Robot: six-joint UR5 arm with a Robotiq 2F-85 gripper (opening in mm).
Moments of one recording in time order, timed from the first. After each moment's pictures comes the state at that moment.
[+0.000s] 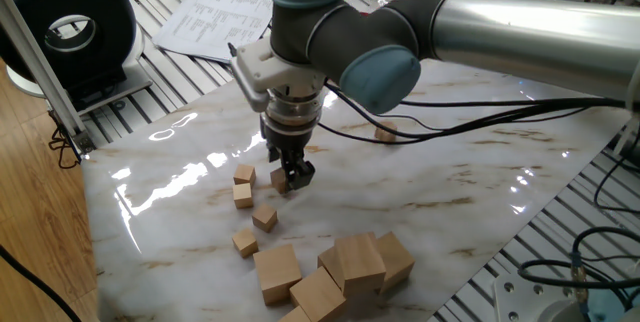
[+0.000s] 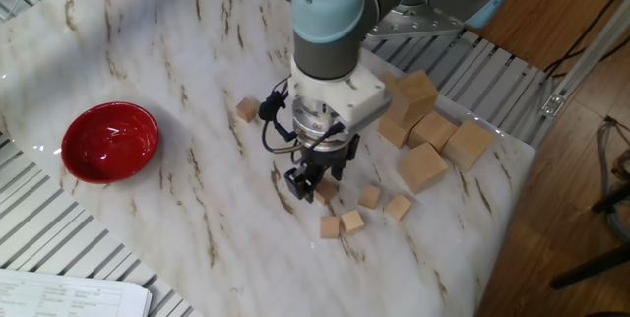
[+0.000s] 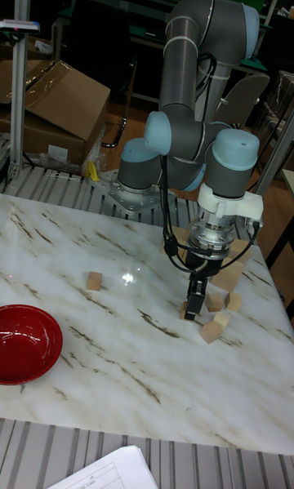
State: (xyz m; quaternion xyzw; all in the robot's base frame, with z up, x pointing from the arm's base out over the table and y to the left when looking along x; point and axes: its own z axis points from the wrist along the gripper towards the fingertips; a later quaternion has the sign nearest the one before) arm 0.503 0.157 0.019 -0.64 0.77 0.01 0.06
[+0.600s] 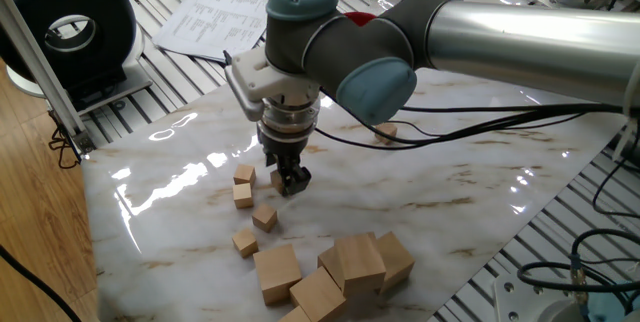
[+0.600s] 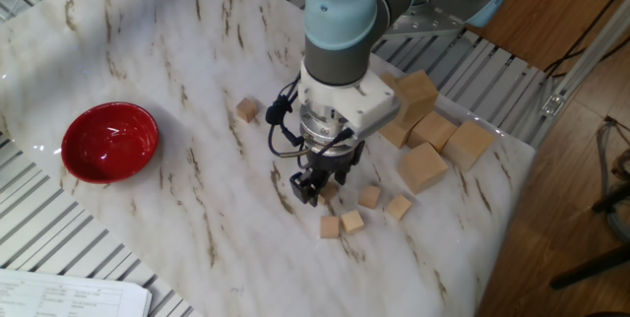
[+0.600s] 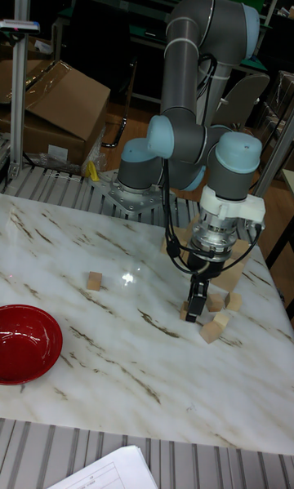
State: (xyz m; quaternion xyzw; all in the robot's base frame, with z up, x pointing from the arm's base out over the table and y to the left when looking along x) arm 0.504 0.158 0.013 -0.64 0.77 0.00 0.06
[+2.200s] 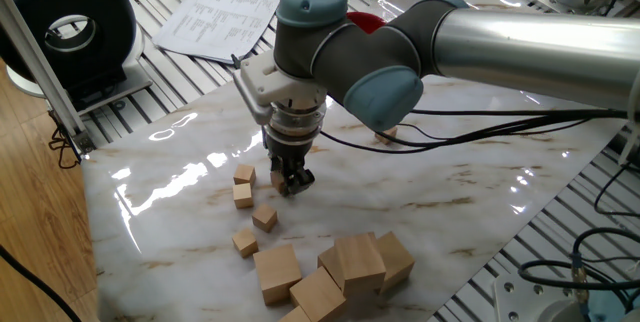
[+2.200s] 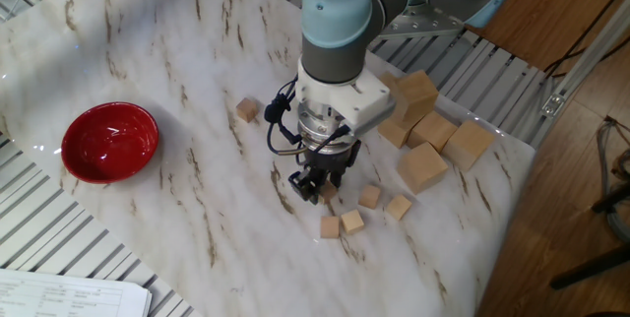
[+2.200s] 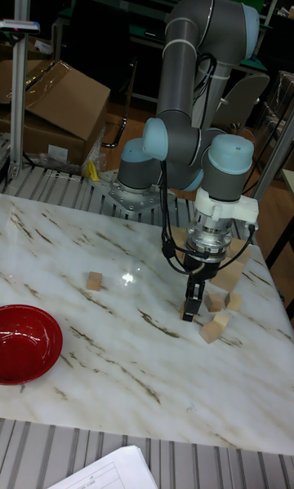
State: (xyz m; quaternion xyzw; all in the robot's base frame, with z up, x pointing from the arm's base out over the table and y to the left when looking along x) arm 0.503 0.156 0.006 -0.63 0.77 0.00 0.07
